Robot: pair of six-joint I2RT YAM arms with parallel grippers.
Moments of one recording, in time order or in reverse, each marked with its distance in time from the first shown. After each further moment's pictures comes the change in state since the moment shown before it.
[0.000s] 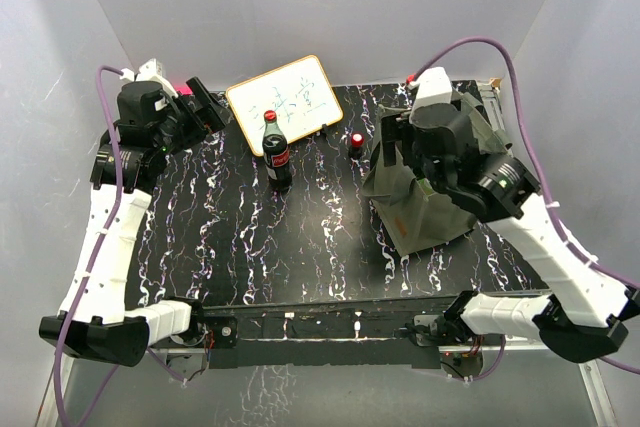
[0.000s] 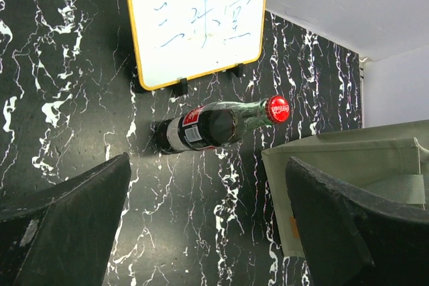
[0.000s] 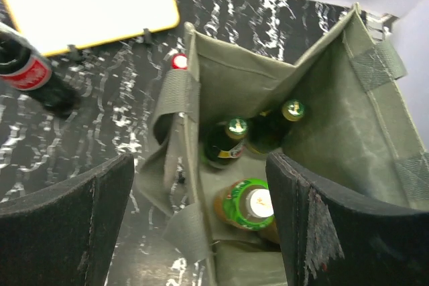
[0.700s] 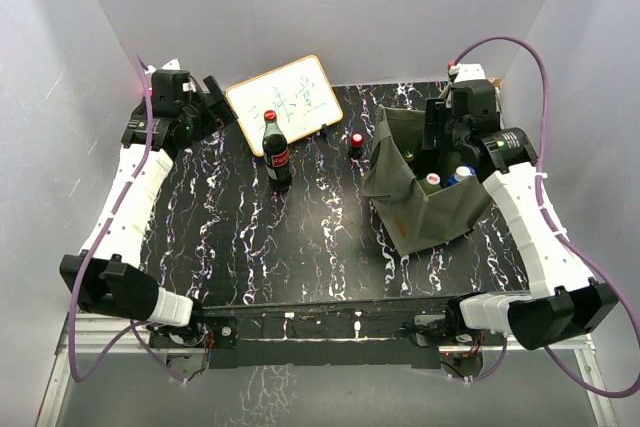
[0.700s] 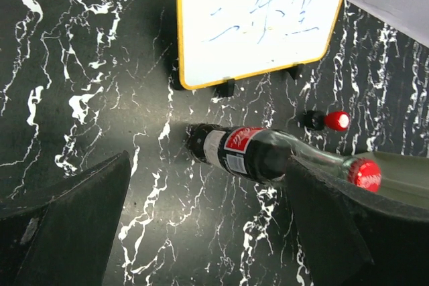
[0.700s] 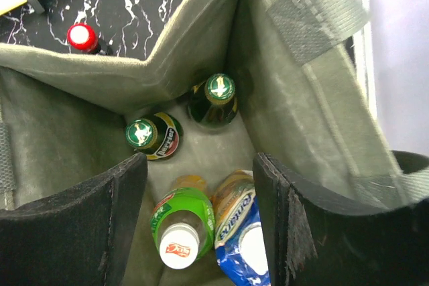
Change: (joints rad) left arm 0.000 0.220 0.031 -0.002 -0.093 -0.002; right arm -0.517 0.109 -0.105 0.042 -0.310 -0.065
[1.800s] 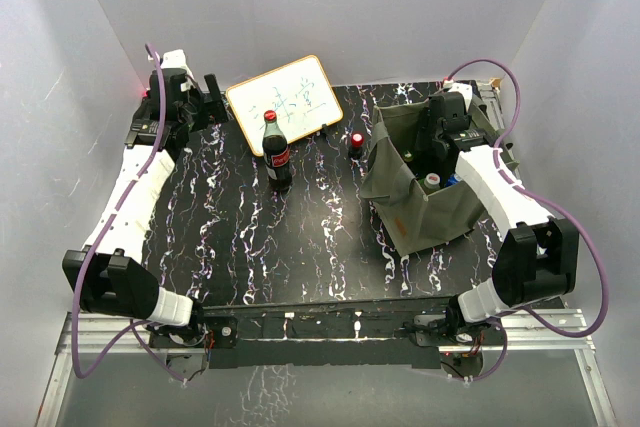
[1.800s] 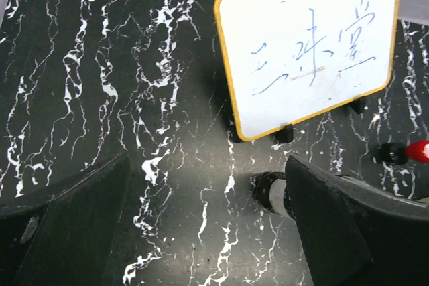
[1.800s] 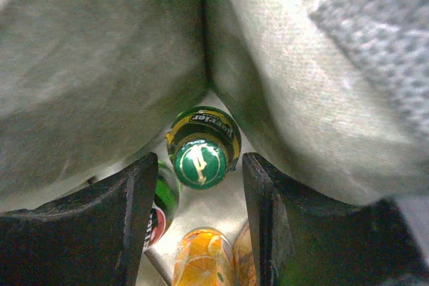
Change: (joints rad) left arm 0.023 0.019 -0.063 0.206 -0.122 0.308; right arm -0.072 0.225 -0.227 0.323 0.079 0.190
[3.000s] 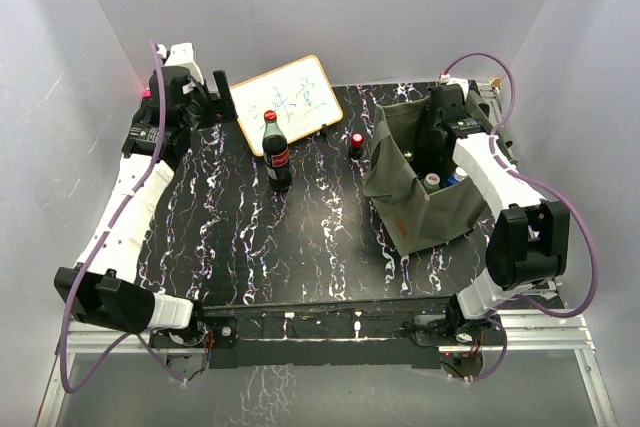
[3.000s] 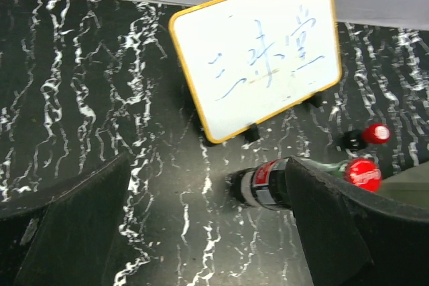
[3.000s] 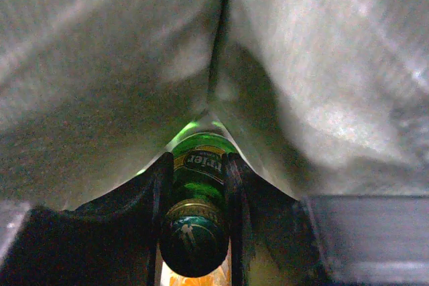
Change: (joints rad) left arm -0.079 -0.079 0.000 0.008 0.006 0.047; right arm -0.027 0.101 0.068 -0.004 -0.032 -0.041
